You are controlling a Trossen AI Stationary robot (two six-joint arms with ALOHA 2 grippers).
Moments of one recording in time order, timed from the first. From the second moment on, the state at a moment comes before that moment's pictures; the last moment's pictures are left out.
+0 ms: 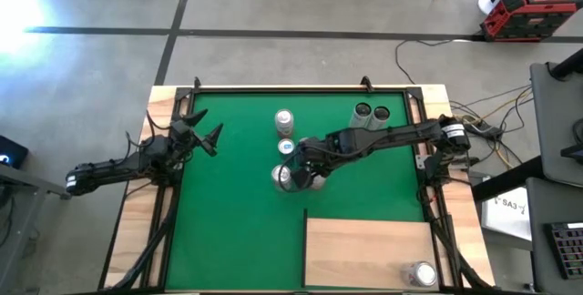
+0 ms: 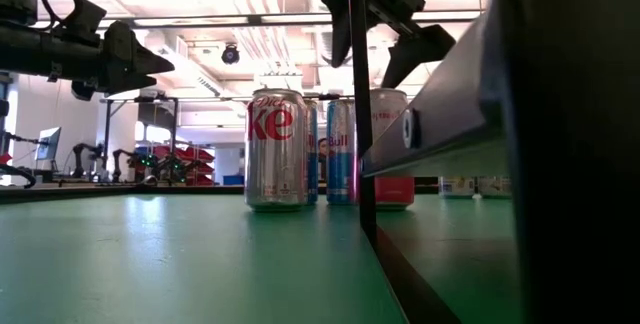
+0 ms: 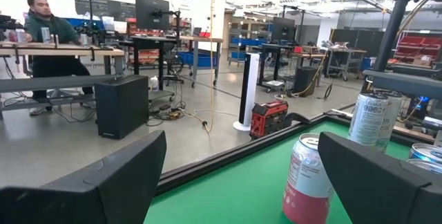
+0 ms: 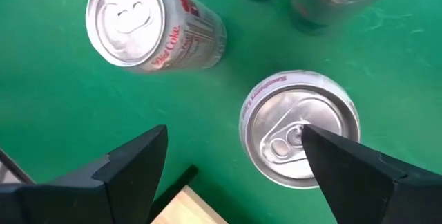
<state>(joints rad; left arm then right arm) 0.18 0.02 0.02 0.11 -0.64 -0.02 0.05 1.81 1.58 -0.94 -0.02 1.03</state>
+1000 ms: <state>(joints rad) 0.18 0.02 0.02 0.11 -0.64 -0.02 0.10 1.90 1.68 -1.11 0.05 1.13</state>
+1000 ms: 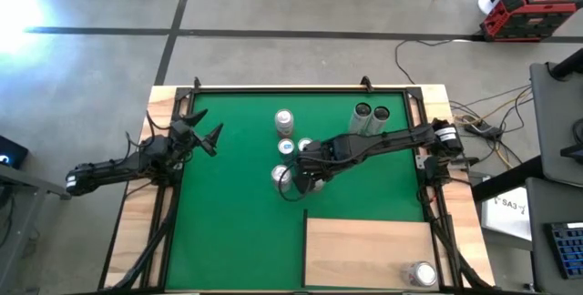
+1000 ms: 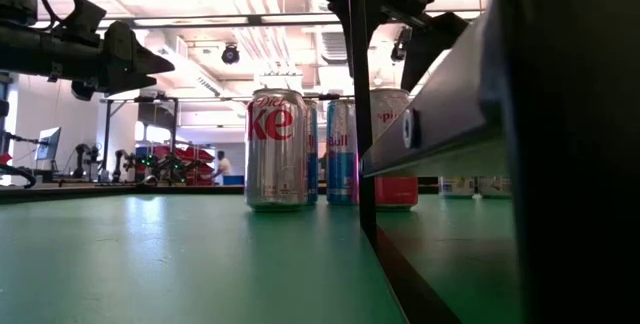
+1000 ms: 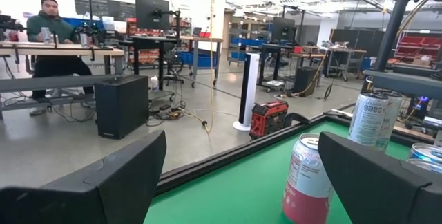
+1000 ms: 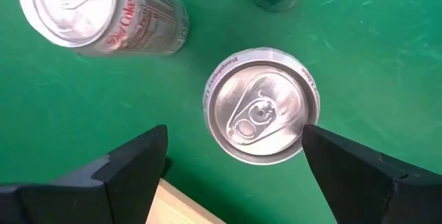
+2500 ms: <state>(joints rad) 0.18 0.02 0.02 0.11 -0.64 -0.02 0.09 2.00 1.75 -1.22 0.04 1.18</state>
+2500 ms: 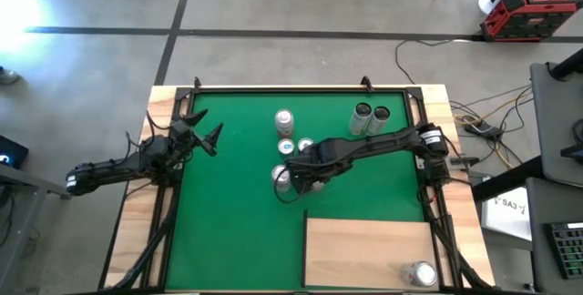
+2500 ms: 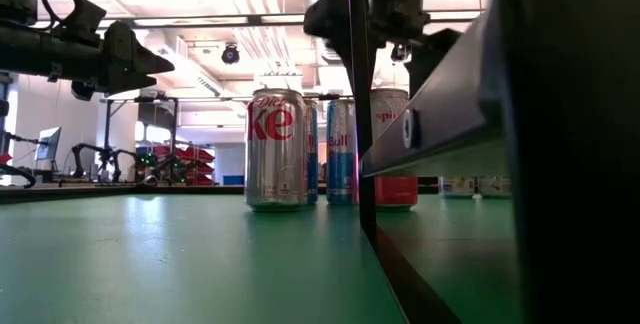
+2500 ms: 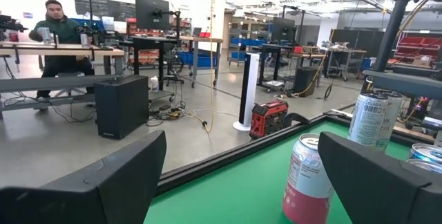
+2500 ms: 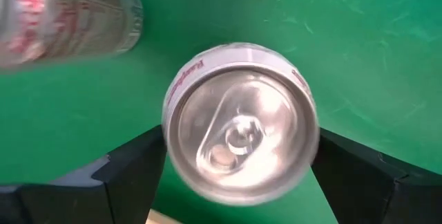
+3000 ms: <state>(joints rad) 0.18 0.02 0.02 0.11 -0.64 -0.02 0.06 2.04 1.75 -1.19 0.00 1.20</state>
